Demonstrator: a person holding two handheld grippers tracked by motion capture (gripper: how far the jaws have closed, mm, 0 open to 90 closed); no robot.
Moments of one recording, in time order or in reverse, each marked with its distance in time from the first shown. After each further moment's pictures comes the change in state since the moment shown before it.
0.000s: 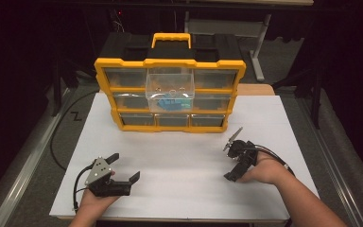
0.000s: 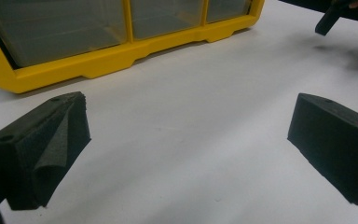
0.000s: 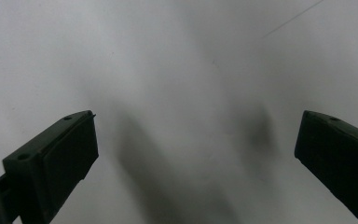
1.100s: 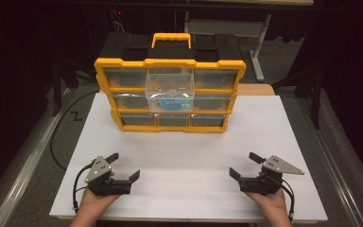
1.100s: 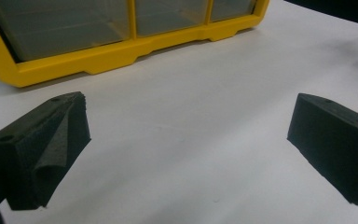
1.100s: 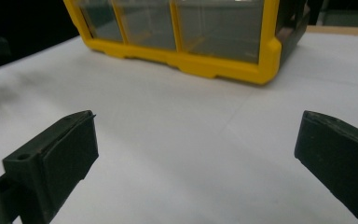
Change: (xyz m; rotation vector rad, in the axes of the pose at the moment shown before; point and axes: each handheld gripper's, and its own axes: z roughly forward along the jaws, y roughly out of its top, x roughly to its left) left arm -0.003 0.005 0.001 0.020 0.008 -0.018; right arm 0.046 -0.097 -0.001 -0.987 -0.141 0.385
